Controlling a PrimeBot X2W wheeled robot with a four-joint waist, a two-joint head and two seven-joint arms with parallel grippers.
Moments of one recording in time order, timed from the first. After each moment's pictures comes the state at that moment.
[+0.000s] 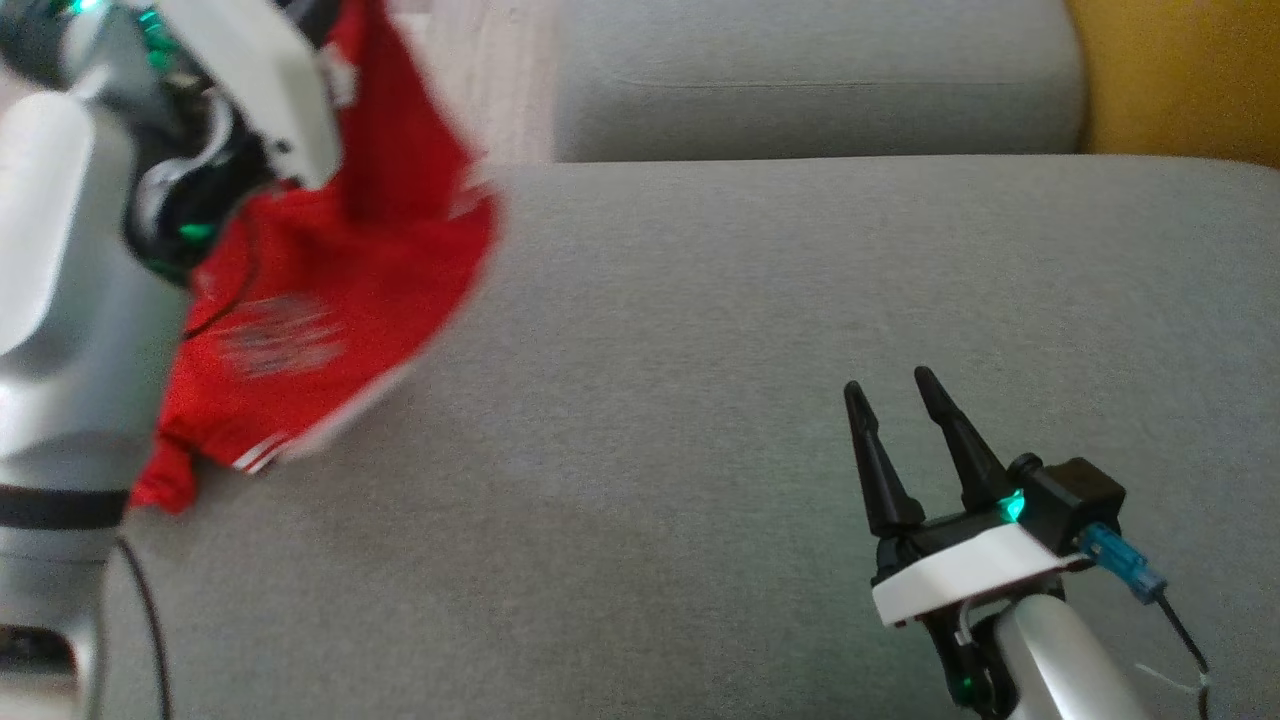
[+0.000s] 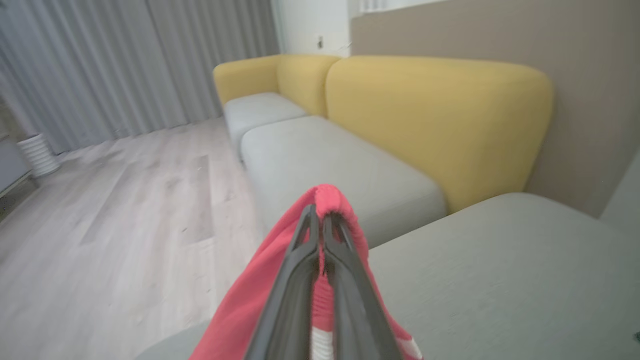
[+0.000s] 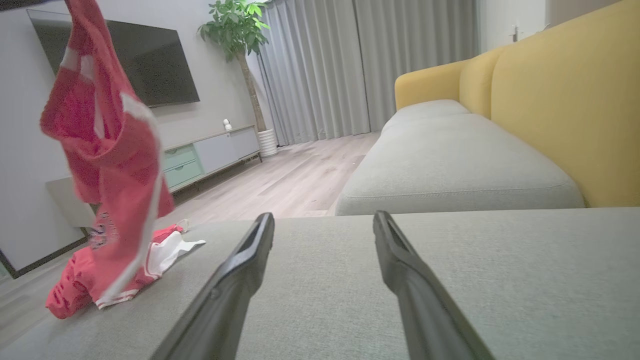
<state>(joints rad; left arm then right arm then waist) -0.95 0.40 -0.51 0.44 -0.62 -0.13 0.37 -0.13 -0.07 0.28 0.30 0.30 0.12 -0.25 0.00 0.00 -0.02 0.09</state>
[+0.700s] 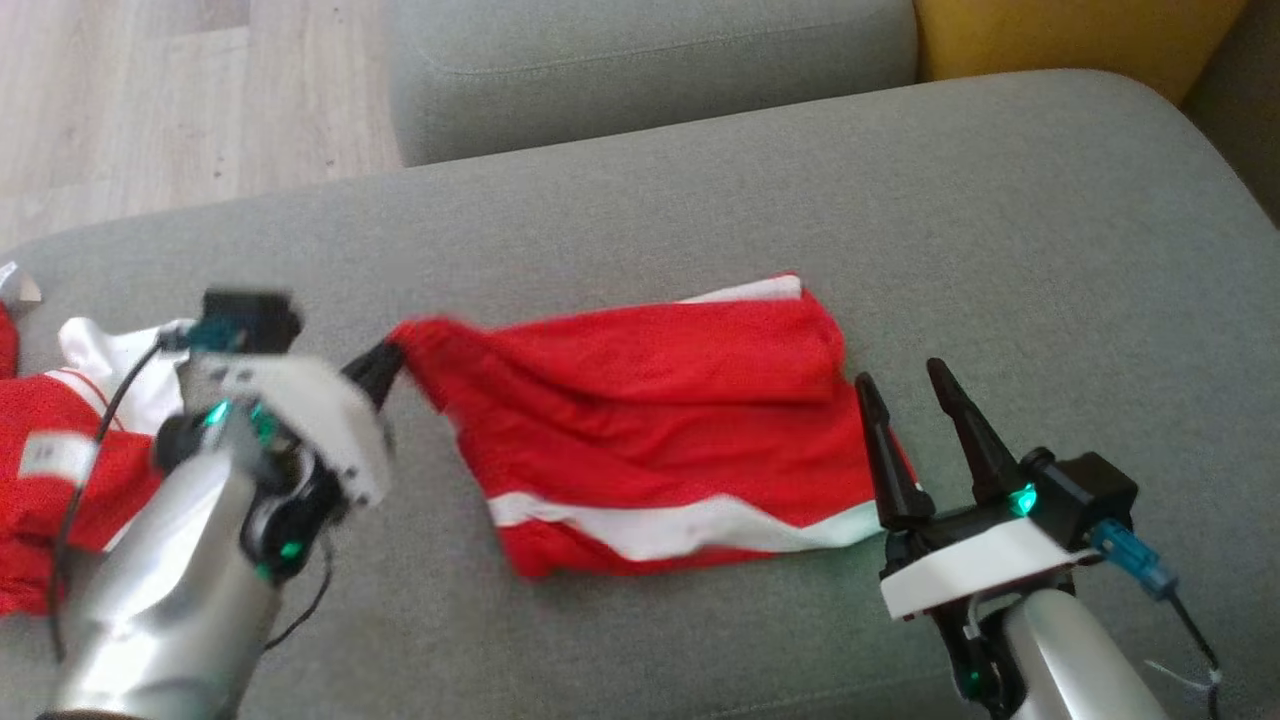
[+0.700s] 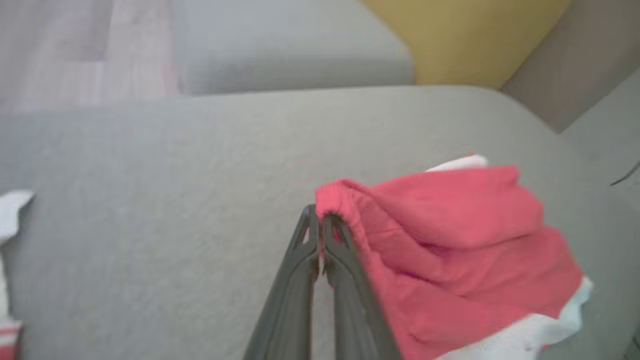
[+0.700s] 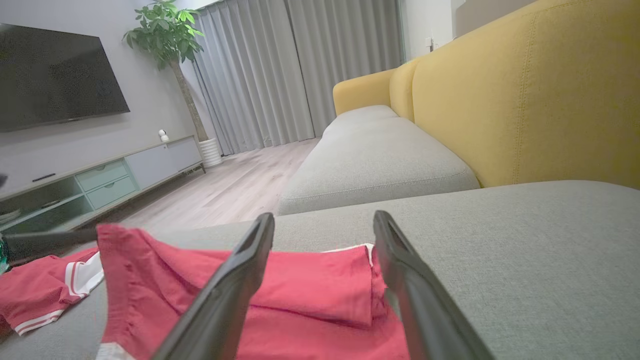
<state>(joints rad) -0.52 0.31 -0.51 0.53 -0.74 -0.10 0.17 -0.13 -0.08 0.26 0.29 0.29 0.12 -0.25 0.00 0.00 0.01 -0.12</state>
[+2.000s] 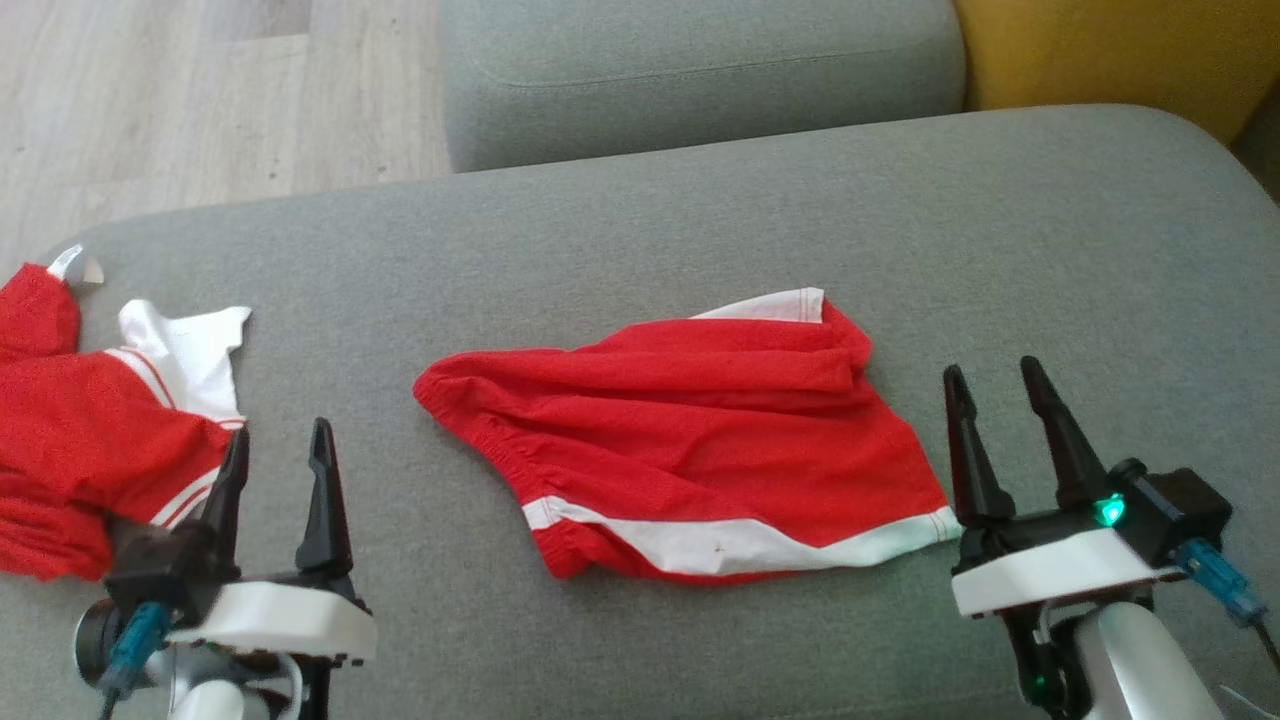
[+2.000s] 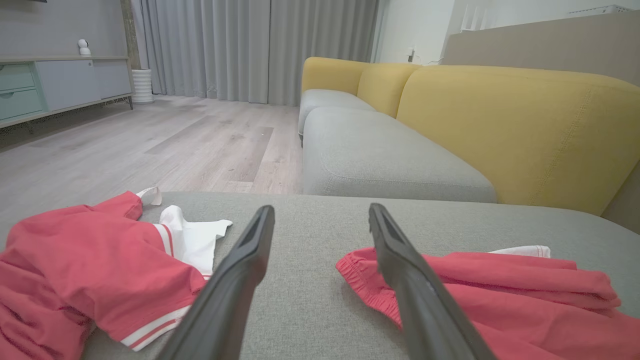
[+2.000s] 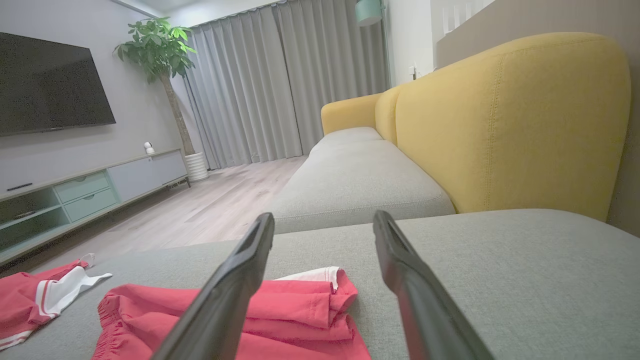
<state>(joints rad) 0.04 0.24 -0.23 0.06 -0.38 0.18 -0.25 -0.07 -0.10 0.15 0.20 0.27 0.12 -0.25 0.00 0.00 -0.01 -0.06</state>
